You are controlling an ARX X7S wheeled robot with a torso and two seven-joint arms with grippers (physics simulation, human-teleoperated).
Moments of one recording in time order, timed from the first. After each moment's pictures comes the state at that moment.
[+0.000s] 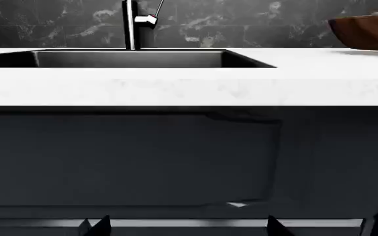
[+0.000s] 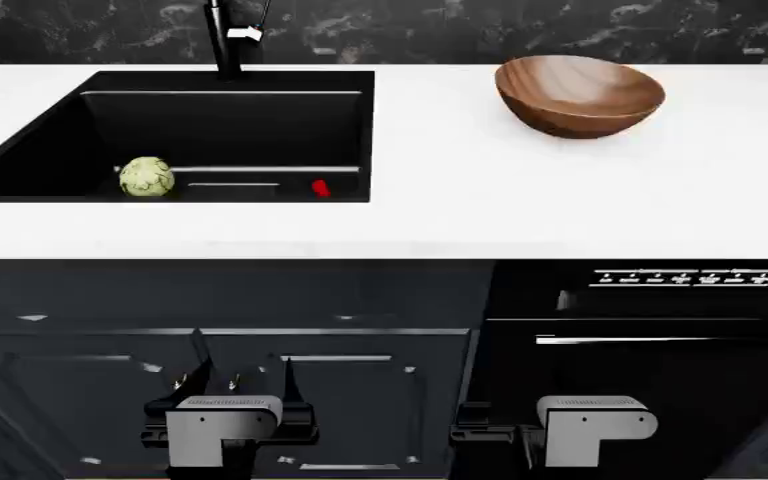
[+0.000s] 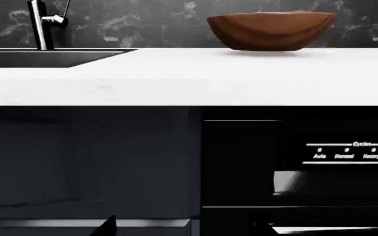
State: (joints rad) left arm 0.00 0.00 0.00 0.00 0.00 0.00 0.00; right arm 0.00 0.00 0.00 0.00 0.00 0.00 0.00
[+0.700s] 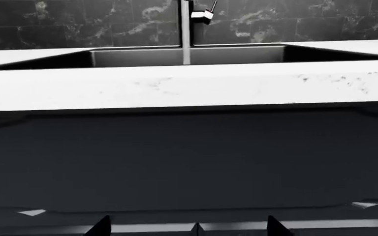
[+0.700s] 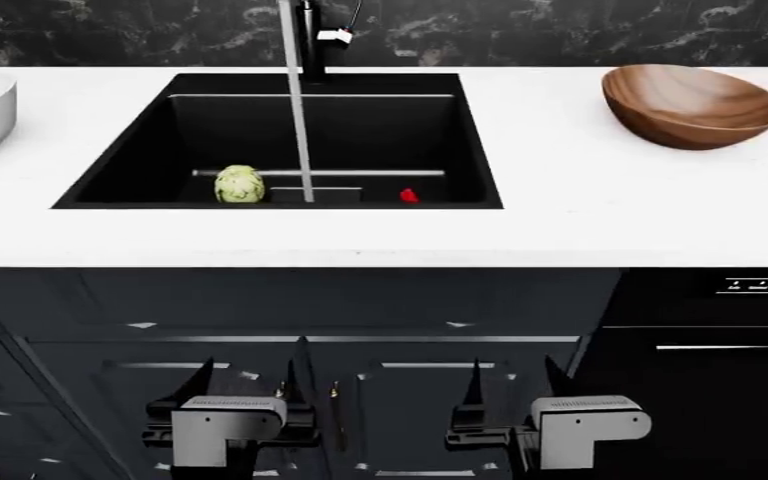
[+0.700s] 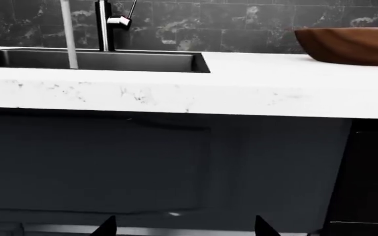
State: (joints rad) left arm 0.00 -0.06 0.08 -0.01 -0.04 -0.01 -0.08; right arm 0.00 0.07 -0.09 0.01 0.04 -0.02 0.07
